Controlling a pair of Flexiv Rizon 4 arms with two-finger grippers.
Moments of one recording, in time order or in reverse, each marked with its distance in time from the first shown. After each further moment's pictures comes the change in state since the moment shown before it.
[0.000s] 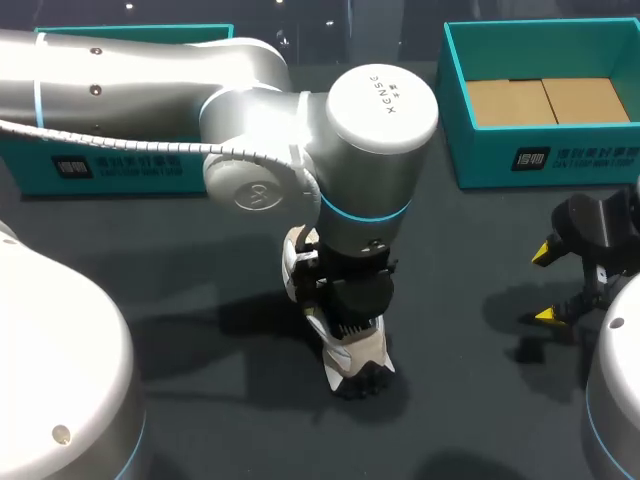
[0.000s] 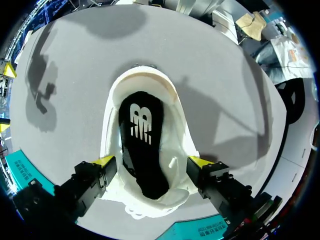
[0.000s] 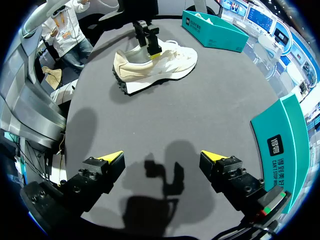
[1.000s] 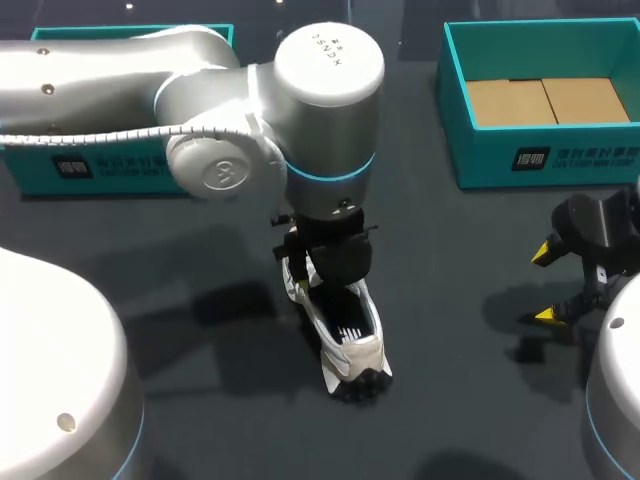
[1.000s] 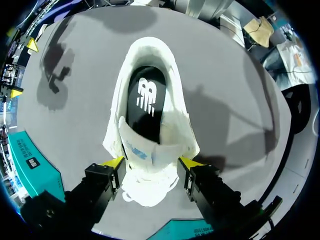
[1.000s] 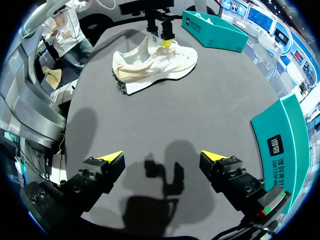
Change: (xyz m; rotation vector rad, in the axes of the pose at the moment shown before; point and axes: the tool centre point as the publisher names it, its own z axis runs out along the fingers) left arm 0.008 0.041 -0.010 0.040 -0.065 -0.074; right arm 0.000 0.000 0.000 0.000 0.000 0.000
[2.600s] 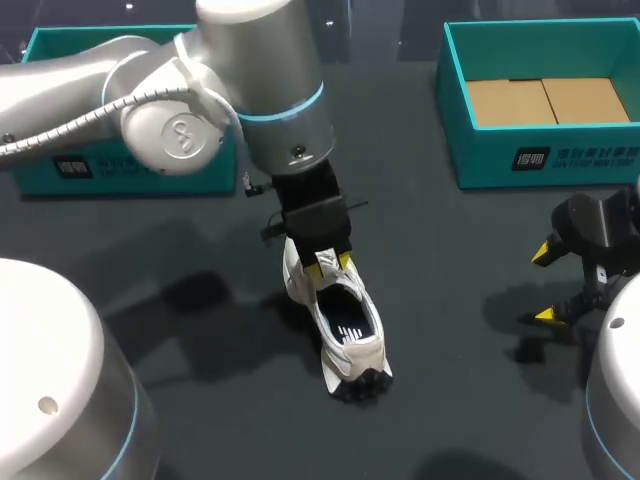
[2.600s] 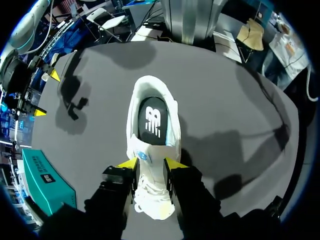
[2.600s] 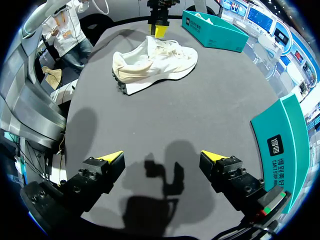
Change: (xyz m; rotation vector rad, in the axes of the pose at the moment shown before) left arm -0.005 -0.017 -0.023 0.279 -0.126 0.079; right arm 0.000 0.000 0.000 0.000 0.000 0.000
